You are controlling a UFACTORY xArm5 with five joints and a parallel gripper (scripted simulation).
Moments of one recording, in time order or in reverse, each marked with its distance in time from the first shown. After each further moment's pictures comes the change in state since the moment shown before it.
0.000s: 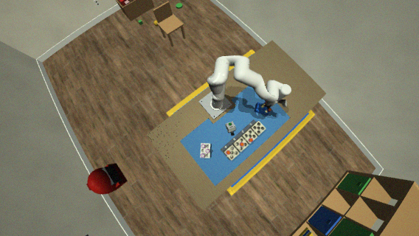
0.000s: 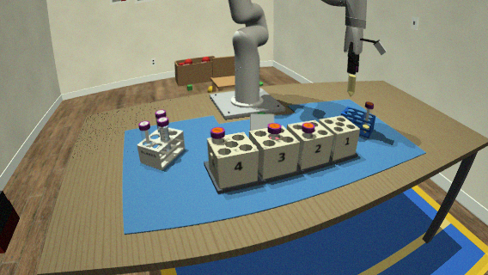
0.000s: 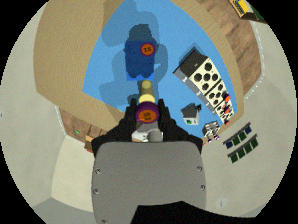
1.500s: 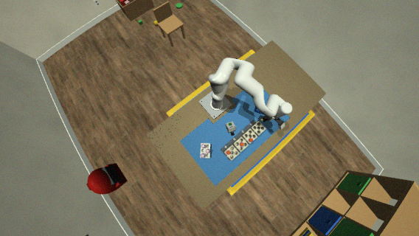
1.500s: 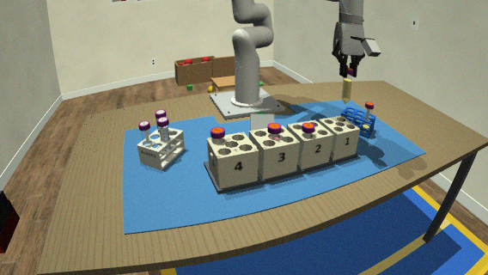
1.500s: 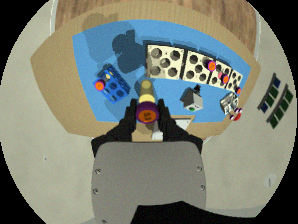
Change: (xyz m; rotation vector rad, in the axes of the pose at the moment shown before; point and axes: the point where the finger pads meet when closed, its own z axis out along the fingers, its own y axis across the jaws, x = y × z) arm 0.016 0.126 -0.015 0.000 0.001 0.567
